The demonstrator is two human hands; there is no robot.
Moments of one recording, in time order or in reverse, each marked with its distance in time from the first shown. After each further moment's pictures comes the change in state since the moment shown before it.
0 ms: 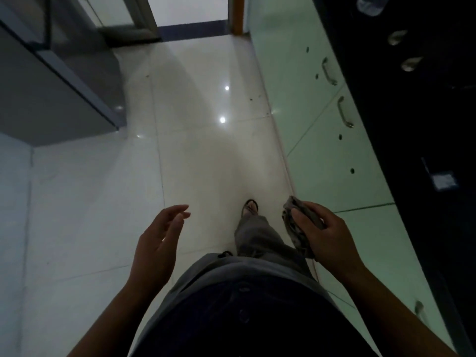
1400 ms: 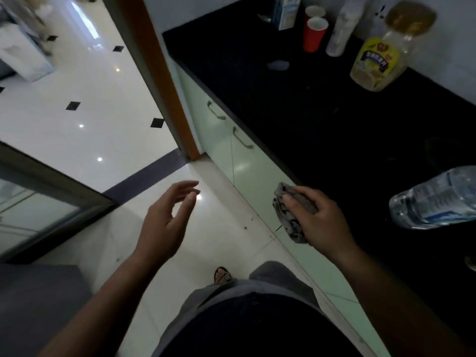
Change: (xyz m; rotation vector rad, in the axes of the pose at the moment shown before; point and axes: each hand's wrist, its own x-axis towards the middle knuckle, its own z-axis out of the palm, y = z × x) left_hand 0.815 0.343 0.024 0.119 -0.371 0.511; right_hand 0.660 -0.355 -0.009 0.209 0.355 0.011
